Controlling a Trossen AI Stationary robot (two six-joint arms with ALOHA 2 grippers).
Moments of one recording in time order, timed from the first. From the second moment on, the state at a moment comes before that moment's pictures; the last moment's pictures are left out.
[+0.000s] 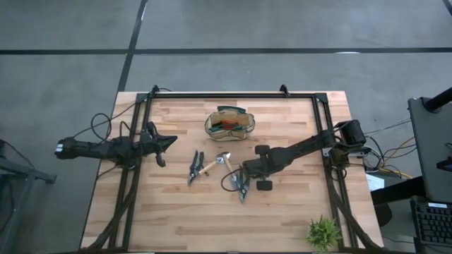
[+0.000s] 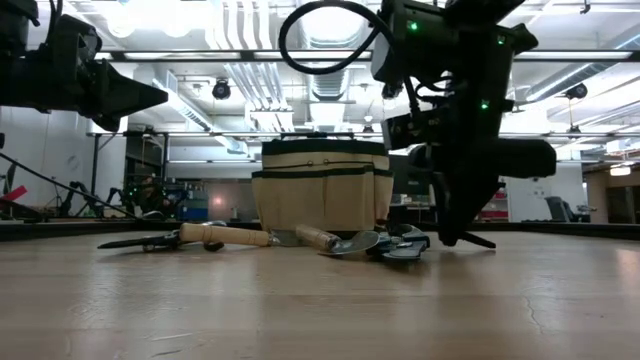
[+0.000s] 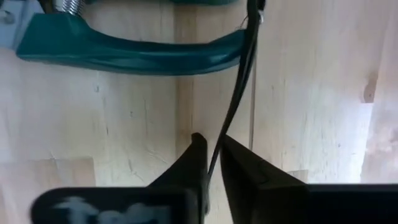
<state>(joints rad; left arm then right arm) -0.11 0.08 0.01 0.07 -0.48 0.00 0.18 1.83 1.09 -0.67 0.18 0.17</state>
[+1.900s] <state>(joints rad) -0.11 0.08 0.01 0.07 -0.48 0.00 -0.06 1.44 1.55 -1.18 0.58 -0.02</state>
